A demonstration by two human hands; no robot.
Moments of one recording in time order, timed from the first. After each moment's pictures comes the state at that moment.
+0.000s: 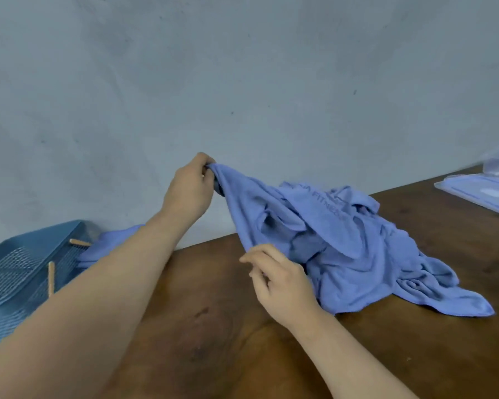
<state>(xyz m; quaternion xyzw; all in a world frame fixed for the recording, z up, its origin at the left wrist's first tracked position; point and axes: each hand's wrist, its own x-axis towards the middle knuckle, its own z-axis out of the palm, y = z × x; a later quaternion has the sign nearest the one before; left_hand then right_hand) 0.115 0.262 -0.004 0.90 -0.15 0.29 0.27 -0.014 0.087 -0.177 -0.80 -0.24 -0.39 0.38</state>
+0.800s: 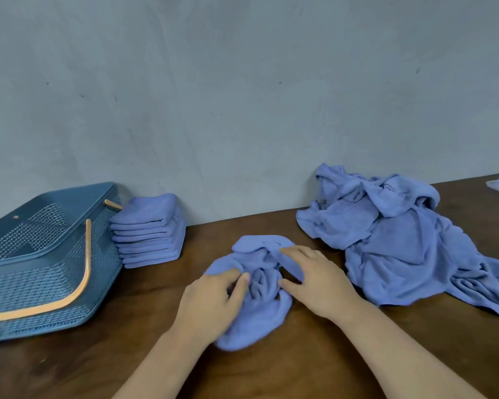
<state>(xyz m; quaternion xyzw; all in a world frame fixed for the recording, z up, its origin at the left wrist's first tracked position) -0.018 0.348 -0.199 0.96 -0.14 0.18 0.18 0.017 0.090 -0.223 -0.95 -0.16 -0.12 0.23</state>
